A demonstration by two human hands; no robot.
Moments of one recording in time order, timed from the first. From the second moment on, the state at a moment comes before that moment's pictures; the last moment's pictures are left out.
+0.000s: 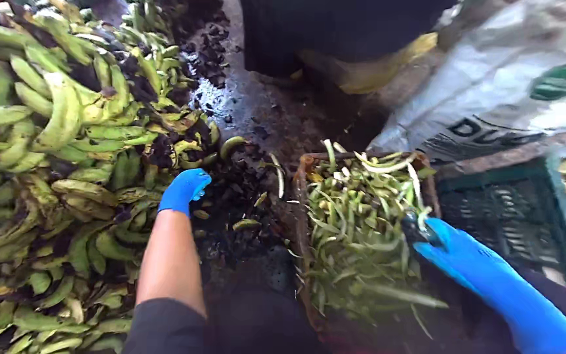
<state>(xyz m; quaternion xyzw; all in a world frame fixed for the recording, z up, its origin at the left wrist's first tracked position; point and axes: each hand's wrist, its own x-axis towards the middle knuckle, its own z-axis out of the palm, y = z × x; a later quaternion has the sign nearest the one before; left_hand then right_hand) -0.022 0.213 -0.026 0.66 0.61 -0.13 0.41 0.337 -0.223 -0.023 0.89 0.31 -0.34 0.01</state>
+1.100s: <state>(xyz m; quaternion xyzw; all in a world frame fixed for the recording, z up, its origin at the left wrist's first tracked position) 0.017 0.225 -0.018 0.59 0.39 0.41 0.58 0.300 -0.248 0.028 0.69 0.13 -0.42 -0.58</state>
